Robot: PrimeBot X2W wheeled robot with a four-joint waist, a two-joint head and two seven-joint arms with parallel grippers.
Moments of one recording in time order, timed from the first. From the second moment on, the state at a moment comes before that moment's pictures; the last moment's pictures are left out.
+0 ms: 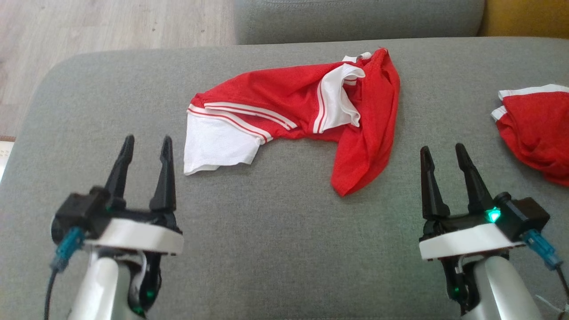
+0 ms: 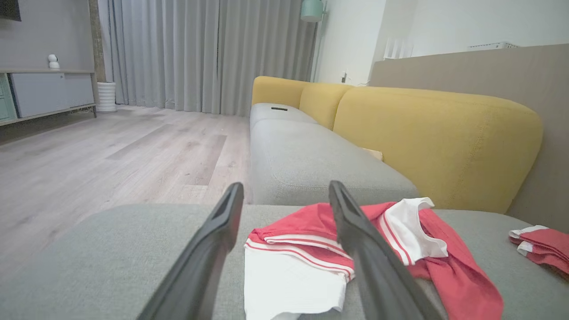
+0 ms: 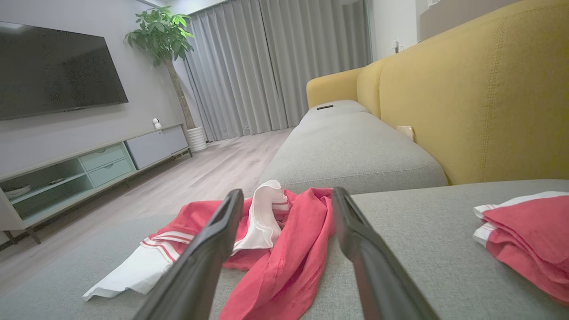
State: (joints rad) left arm -0.13 0.11 -0.15 0.10 -0.26 -0.05 -0.26; right arm -0.11 -0.05 0.10 0.19 0.24 0.13 -0.25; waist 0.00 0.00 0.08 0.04
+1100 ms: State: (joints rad) left arm -0.10 0.05 -0.12 0.08 -0.20 -0.12 -0.26; right arm -0.11 -0.05 0.10 0.19 0.24 0.13 -0.25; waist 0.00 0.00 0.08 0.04
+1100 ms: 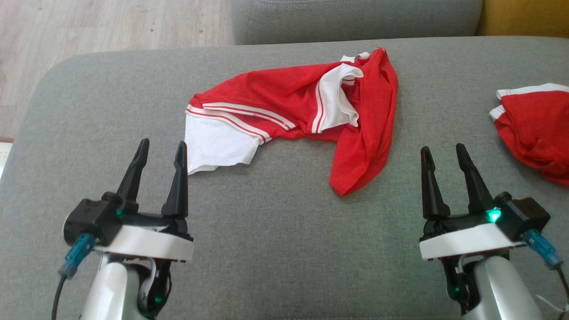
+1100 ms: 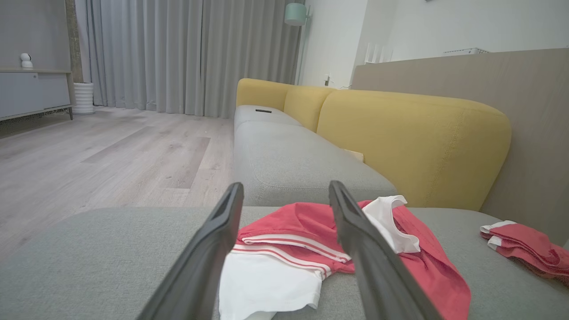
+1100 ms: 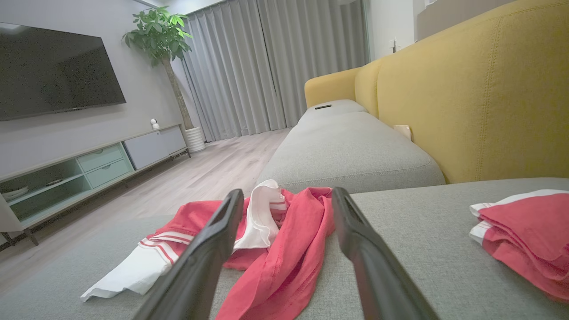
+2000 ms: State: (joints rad) left arm -0.13 0.05 -0.19 0.10 -0.22 -0.12 -0.26; right arm -0.21 -0.05 0.18 0.43 0.25 0.13 -0.13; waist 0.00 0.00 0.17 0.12
